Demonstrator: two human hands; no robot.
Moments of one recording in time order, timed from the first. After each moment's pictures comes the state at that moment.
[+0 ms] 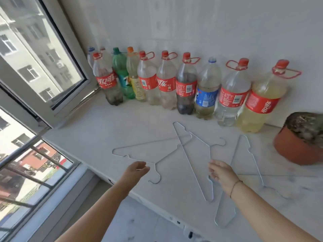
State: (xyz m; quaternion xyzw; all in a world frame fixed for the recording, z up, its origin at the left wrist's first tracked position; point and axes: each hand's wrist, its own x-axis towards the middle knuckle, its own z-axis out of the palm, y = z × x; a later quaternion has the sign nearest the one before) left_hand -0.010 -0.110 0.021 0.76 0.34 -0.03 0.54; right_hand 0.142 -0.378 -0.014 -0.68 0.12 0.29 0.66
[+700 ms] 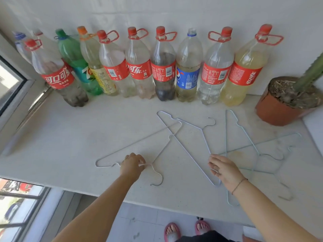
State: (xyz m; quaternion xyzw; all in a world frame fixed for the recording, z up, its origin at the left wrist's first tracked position) left_hand 0.068 -0.040 -0.053 0.96 0.14 -0.12 0.21; right_hand 0.101 -0.356 -0.027 -0.62 0.27 0.22 0.71
